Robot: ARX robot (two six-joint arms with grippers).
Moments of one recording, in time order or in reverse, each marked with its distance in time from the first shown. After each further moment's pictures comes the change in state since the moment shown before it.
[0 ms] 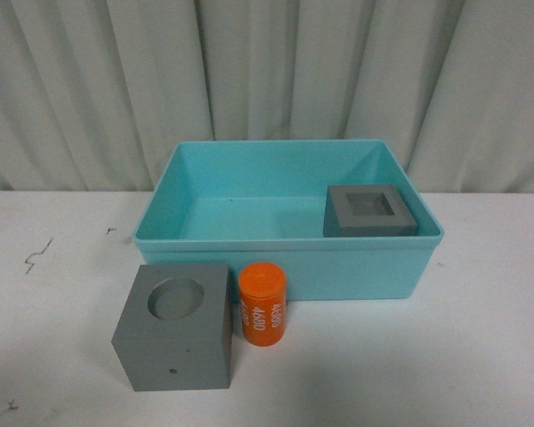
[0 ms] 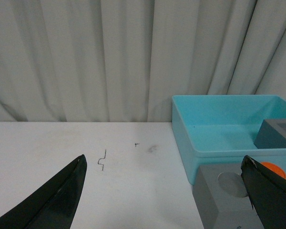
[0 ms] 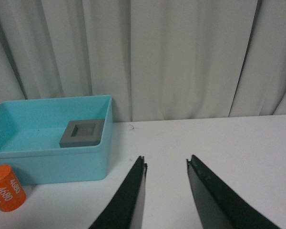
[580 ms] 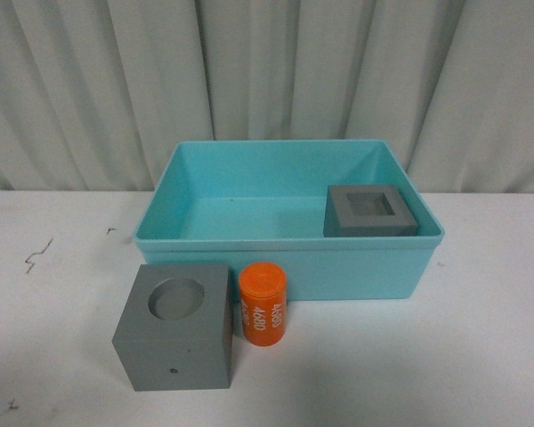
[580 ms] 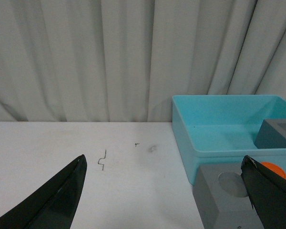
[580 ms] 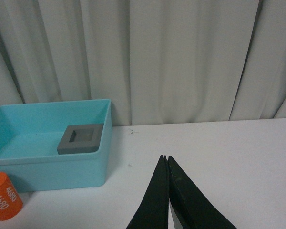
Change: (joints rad) left arm 0.000 0.000 0.000 0.000 0.000 0.000; right arm 0.000 0.185 0.000 0.195 0.002 0.001
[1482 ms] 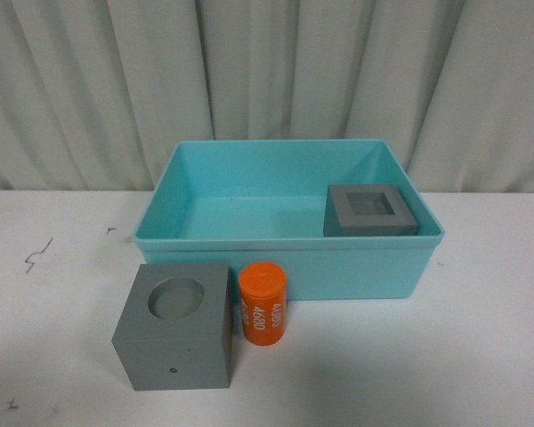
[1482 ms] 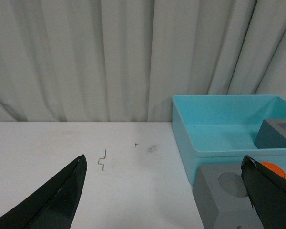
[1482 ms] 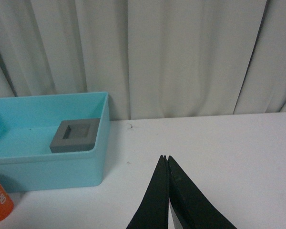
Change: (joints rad) left arm 0.000 0.000 0.000 0.000 0.000 0.000; right arm 0.000 0.429 0.000 0.391 0.000 0.000
